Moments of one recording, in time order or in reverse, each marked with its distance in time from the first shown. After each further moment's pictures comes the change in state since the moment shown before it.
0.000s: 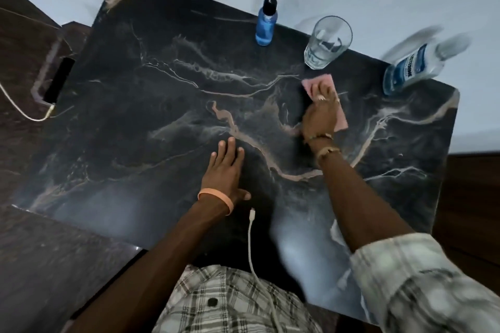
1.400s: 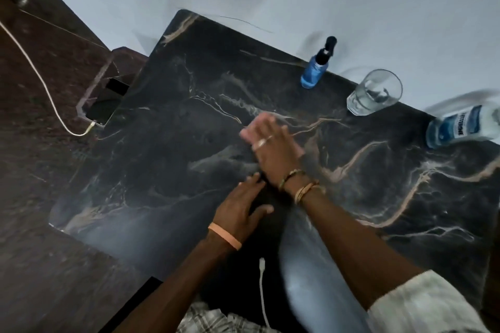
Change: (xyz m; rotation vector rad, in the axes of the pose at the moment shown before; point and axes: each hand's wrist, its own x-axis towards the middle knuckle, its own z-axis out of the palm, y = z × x) left_hand -0.008 -0.054 -0.011 -0.510 0.368 0.110; right_hand -0.010 -0.150 0.041 -0.178 -0.163 -0.648
